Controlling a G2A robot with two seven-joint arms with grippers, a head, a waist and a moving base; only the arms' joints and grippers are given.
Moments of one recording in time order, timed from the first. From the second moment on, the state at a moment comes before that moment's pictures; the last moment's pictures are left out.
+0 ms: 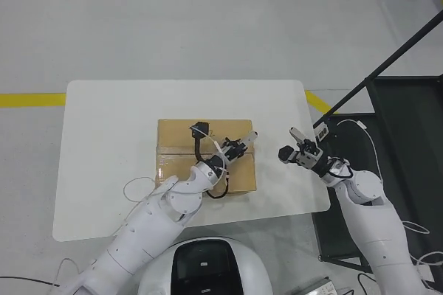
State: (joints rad) left arm 1.05 -1.37 -0.73 -1.43 0.08 -0.12 -0.07; right arm -1.42 -1.07 1.57 -1.43 0.52 -0.16 0.86
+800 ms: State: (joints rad) left arm 1.53 -1.19 -1.49 -1.90 0.06 -0.08 -0.51; right arm -1.30 -1.08 1.47 -1.41 0.42 -0.12 0.81
